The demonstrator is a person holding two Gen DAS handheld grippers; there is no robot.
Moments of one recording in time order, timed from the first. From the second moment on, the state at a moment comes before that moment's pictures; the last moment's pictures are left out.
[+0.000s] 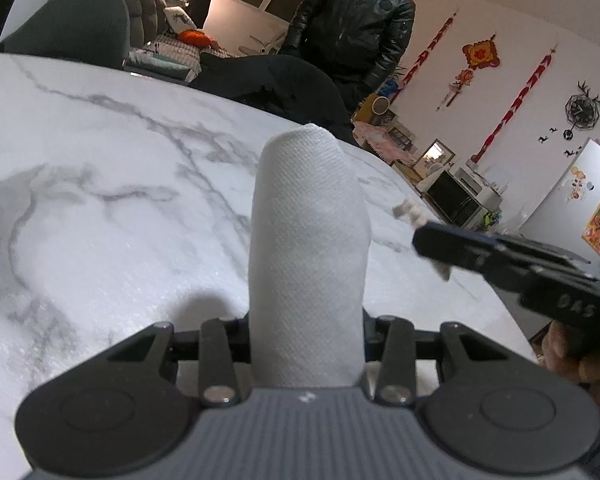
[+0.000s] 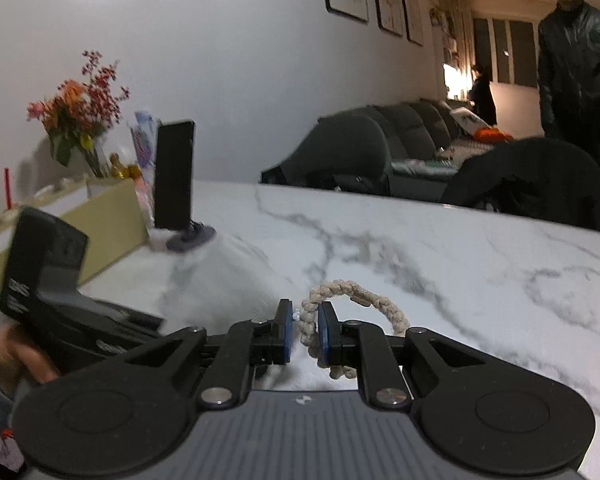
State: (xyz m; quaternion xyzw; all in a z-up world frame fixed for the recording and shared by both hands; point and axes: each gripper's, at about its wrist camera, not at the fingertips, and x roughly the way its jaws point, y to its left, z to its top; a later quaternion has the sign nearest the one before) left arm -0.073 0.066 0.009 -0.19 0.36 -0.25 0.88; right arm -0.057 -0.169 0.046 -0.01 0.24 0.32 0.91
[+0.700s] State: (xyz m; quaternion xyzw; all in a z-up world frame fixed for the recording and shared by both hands) left arm -0.052 0.052 -0.008 -0.27 0.38 -0.30 0.83; right arm -0.068 -0.134 0.055 -0.02 0.25 0.38 0.89
